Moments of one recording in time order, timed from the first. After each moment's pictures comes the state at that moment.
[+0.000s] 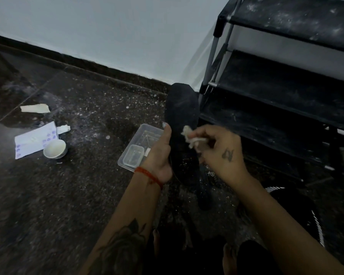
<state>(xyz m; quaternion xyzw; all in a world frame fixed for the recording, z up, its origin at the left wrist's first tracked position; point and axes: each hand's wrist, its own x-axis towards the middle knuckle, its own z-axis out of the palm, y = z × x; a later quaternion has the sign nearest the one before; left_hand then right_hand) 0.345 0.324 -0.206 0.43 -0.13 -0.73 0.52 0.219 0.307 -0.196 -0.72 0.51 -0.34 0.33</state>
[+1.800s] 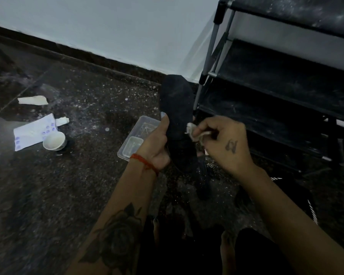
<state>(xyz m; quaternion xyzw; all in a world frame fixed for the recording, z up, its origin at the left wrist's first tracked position) 0.352 0.321 -0.211 0.43 -0.13 -0.72 0.53 0.209 0.312 -0.186 -0.75 0.51 -0.32 0.27</state>
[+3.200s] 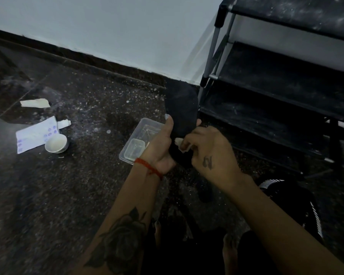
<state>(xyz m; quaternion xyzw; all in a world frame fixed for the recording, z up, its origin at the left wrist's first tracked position) 0.351 0.323 -0.205 0.39 -0.12 -0.77 0.50 0.229 0.322 -0.203 -0.84 0.46 -0.21 0.16</state>
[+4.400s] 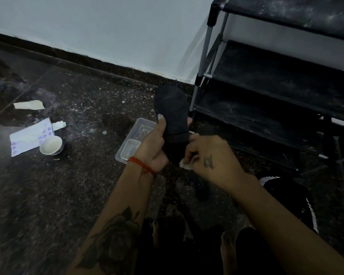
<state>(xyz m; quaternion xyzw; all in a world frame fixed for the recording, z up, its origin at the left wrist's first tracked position) 0.347 0.323 -0.205 0.43 -0.13 -0.71 0.54 0.215 0.328 -0.185 -0.83 0.49 -0.07 0.24</state>
